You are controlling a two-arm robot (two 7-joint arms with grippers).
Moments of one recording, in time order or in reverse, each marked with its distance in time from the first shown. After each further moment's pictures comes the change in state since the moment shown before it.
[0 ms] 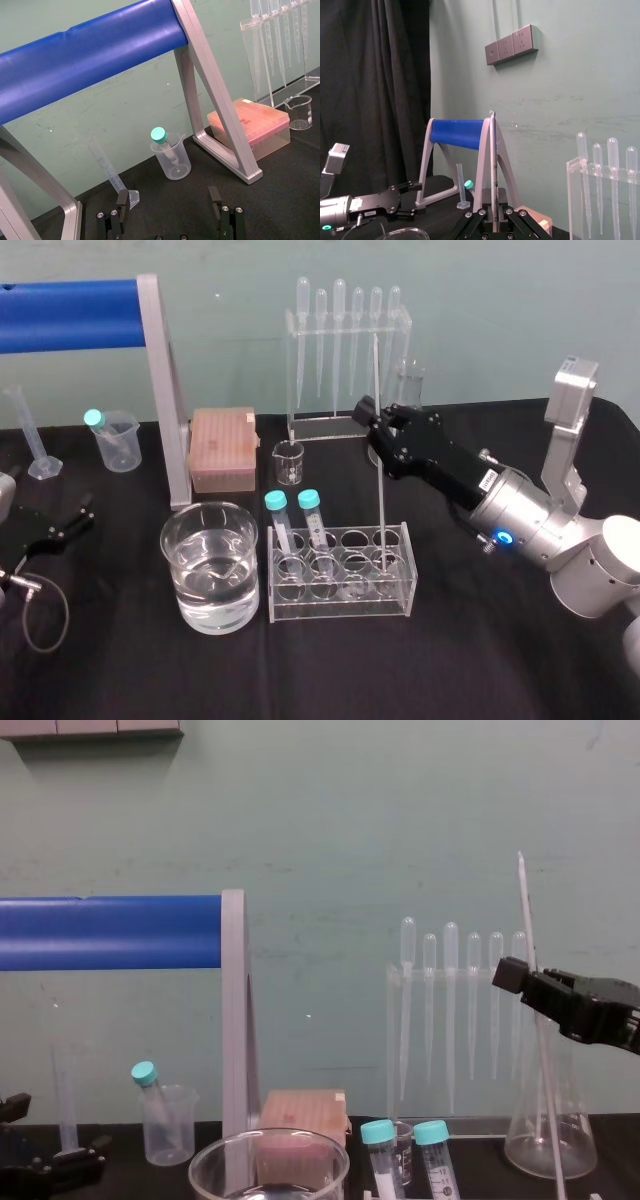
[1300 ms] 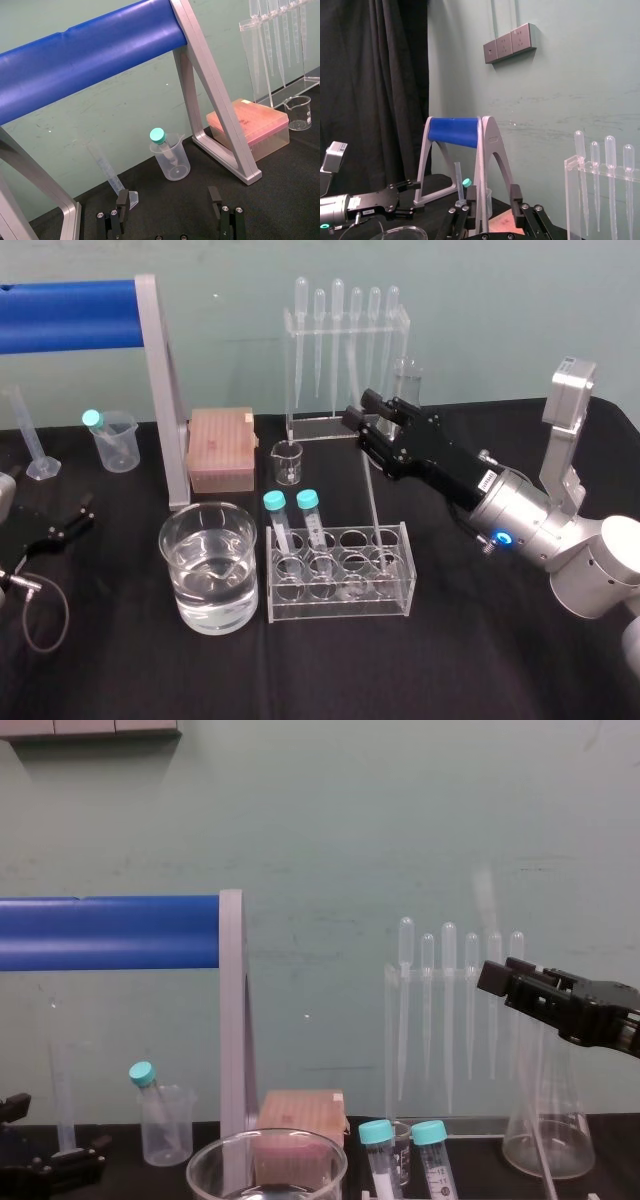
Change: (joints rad) left arm 0.000 0.000 0.000 0.000 0.000 0.000 0.000; right arm 0.002 -0.001 -0.002 0.005 -0.005 0.001 -0.005
